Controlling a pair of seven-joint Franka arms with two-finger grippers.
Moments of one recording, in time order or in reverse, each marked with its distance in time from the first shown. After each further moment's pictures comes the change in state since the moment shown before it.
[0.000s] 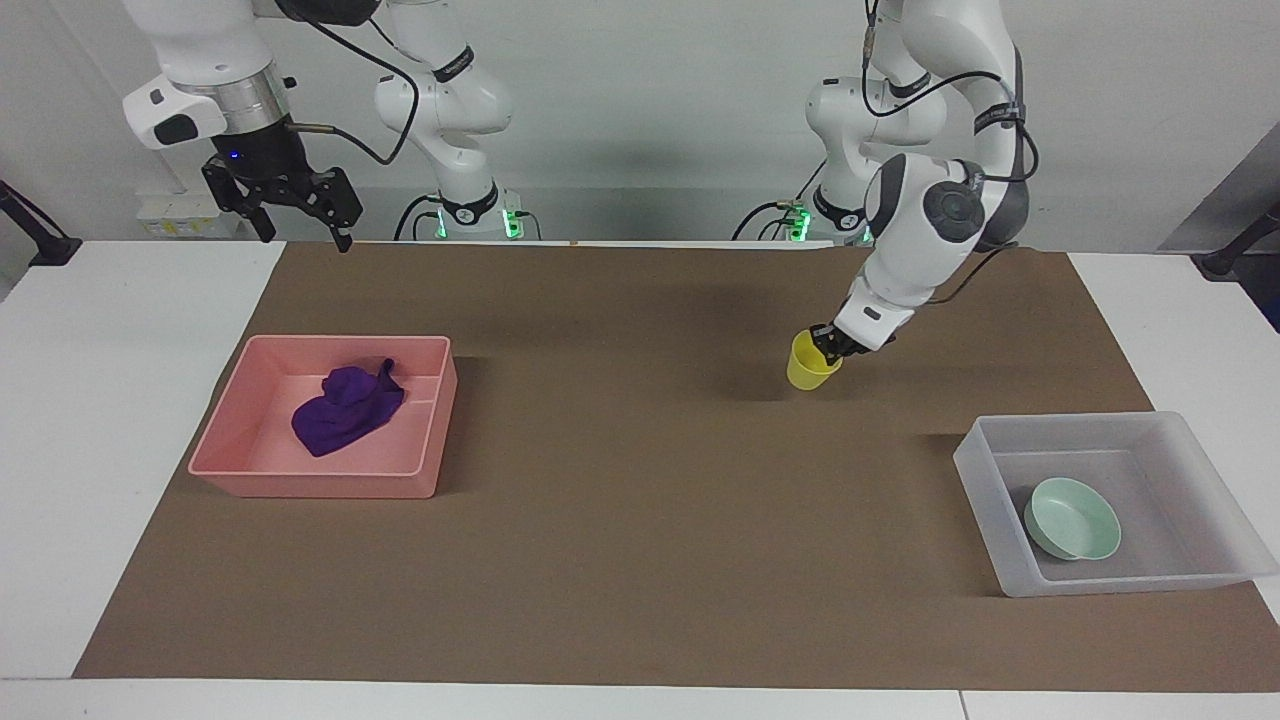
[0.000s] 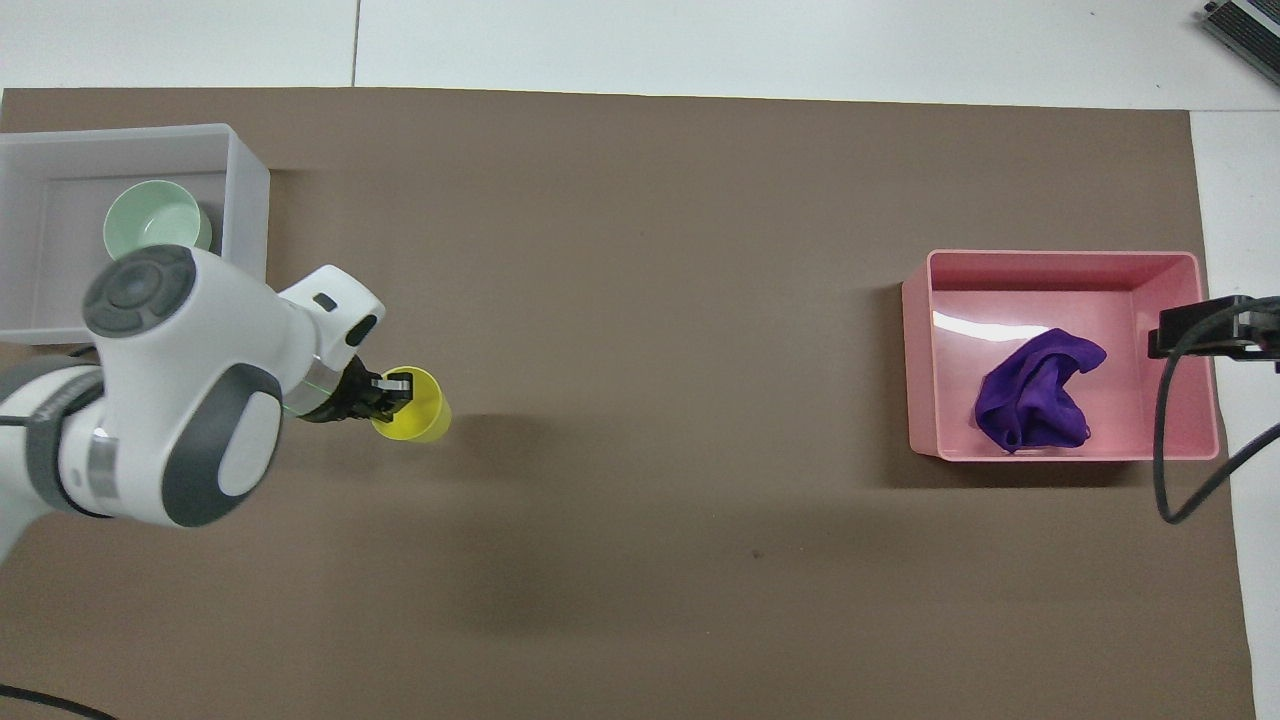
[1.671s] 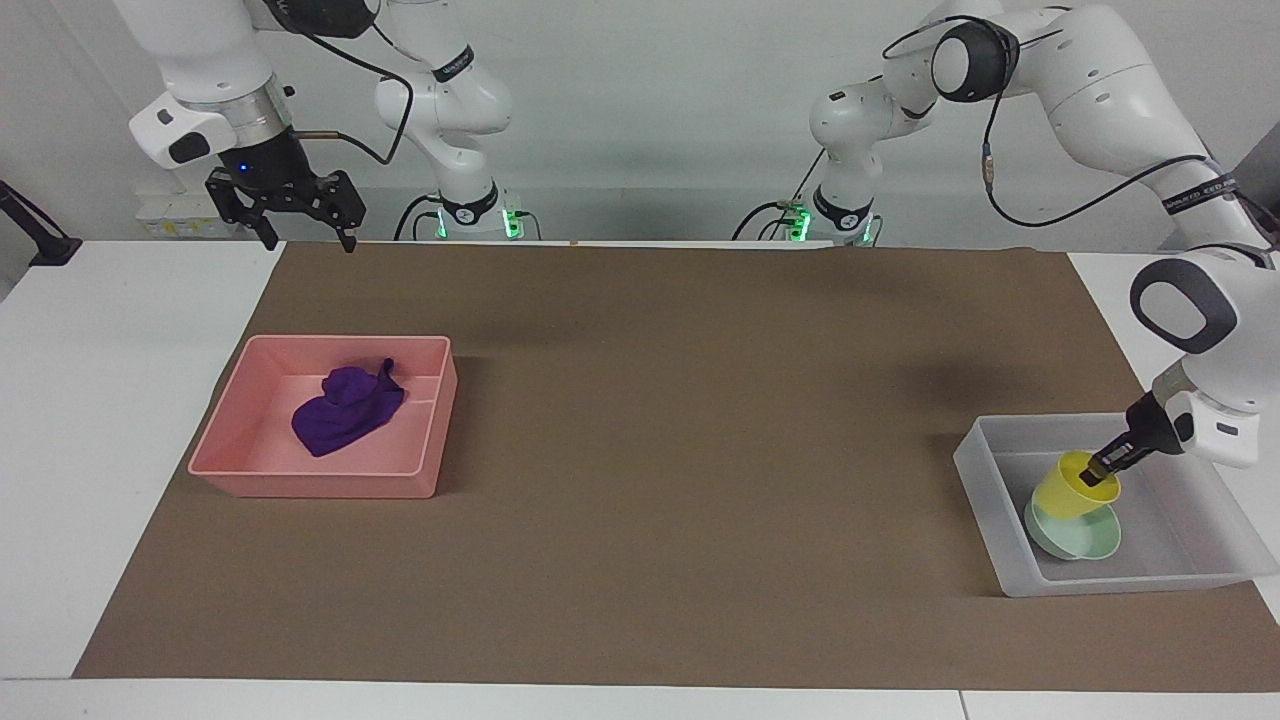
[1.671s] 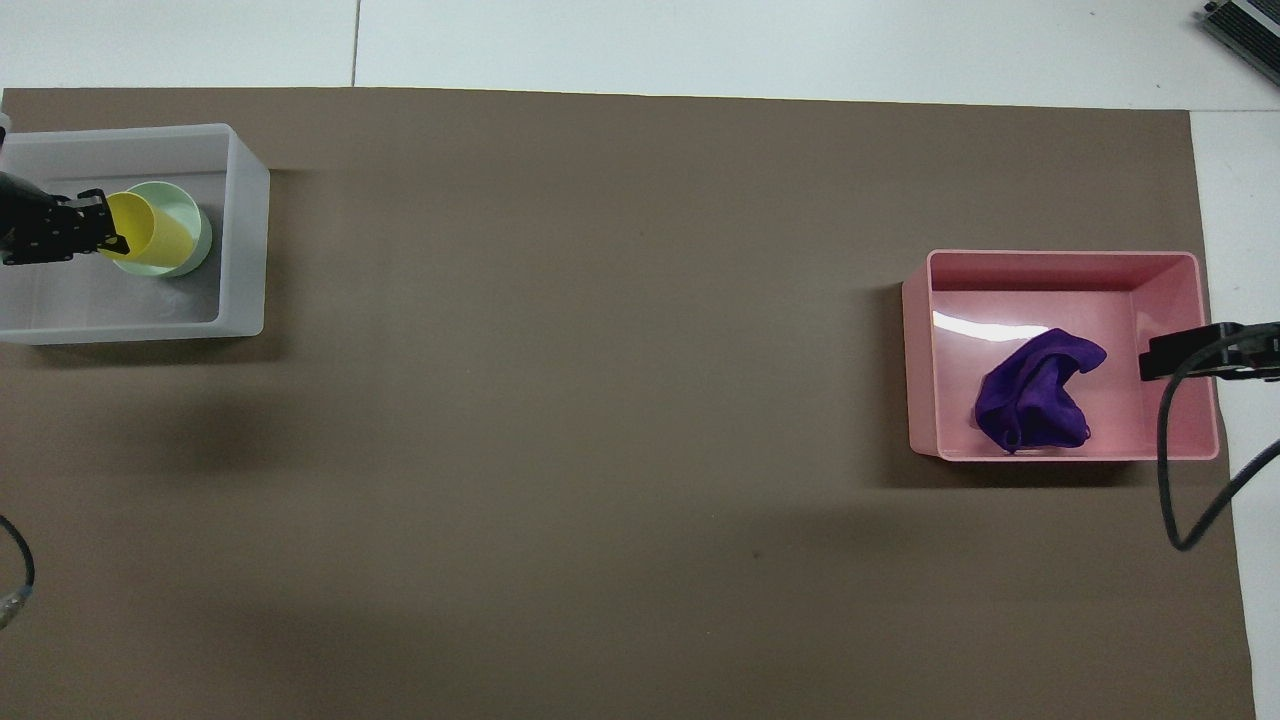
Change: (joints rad) left arm 0.453 0.505 0.007 0.538 0.002 0.131 0.193; right arm -0.001 -0.011 0.008 -0.039 -0.010 -0.004 -0.090
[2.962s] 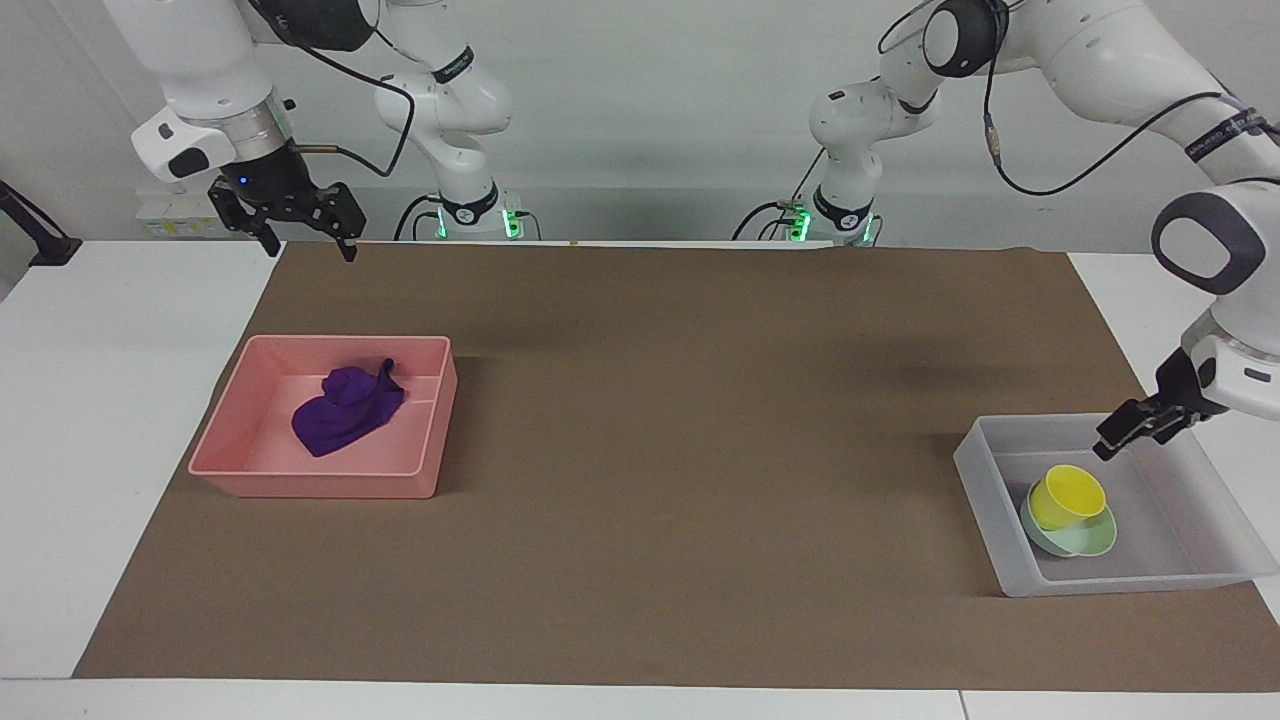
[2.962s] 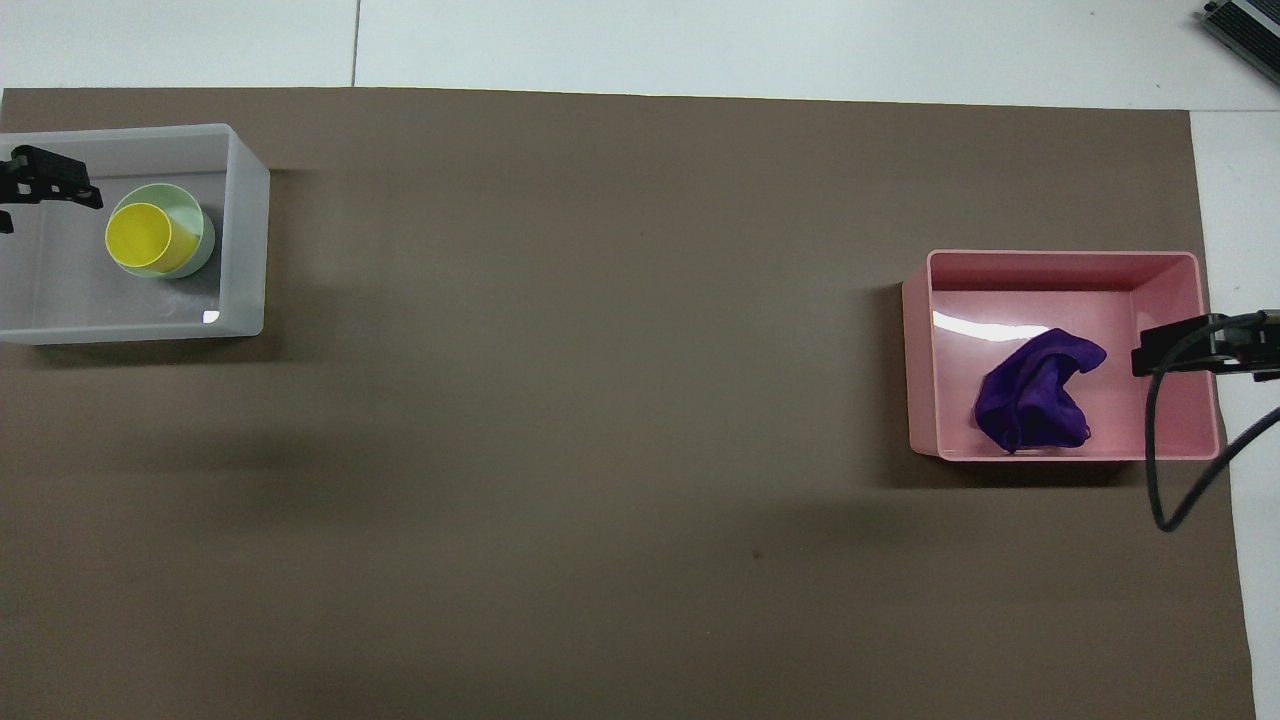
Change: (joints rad) left arm -0.074 -0.171 -0.027 0.055 0.135 -0.171 0.073; right arm -0.001 0.024 -0.001 0.007 0.000 -0.006 0.029
